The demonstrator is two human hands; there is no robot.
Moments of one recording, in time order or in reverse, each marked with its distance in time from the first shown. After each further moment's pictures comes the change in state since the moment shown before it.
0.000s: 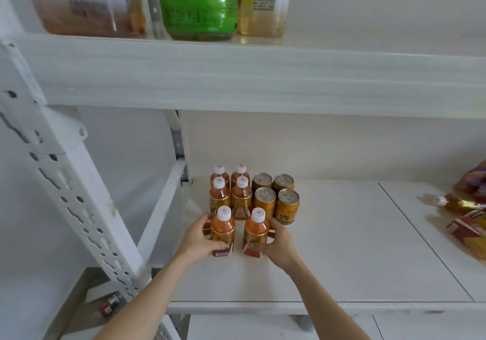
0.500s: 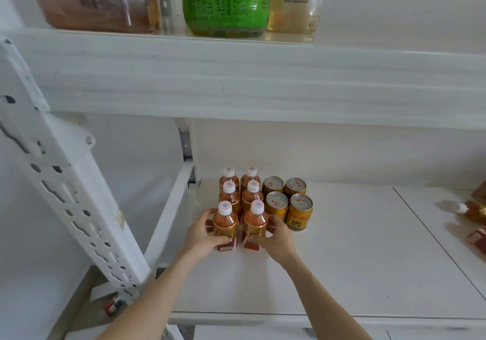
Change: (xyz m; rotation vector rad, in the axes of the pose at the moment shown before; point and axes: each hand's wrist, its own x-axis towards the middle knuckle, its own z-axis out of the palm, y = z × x) left_hand 0.028 -0.009 -0.013 -0.055 0.091 -0.043; right_hand 0.034 -0.009 0.029 0.074 0.038 0.030
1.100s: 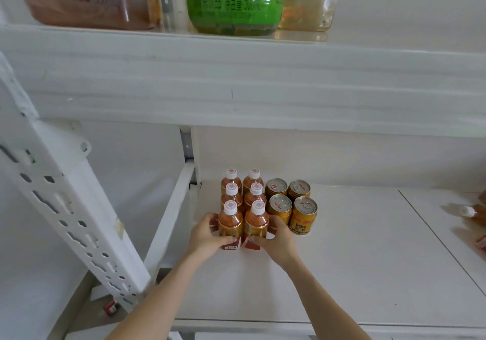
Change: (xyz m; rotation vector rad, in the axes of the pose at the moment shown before) left_hand 0.009 0.002 0.006 -0.023 0.006 -0.031; right_hand 0.008 0.001 0.005 -0.008 0.019 -0.033
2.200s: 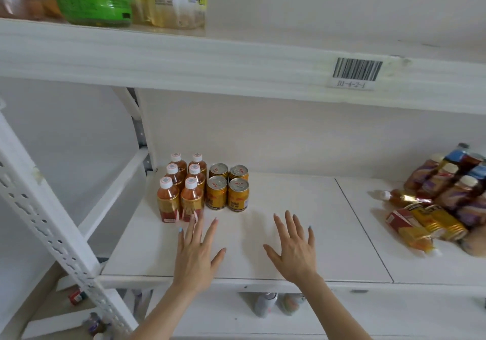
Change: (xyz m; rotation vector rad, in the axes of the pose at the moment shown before) left_hand -0.134 0.023 0.143 0.789 0.202 0.463; right_hand -0.099 0.085 -0.191 -1.055 0.088 -0.210
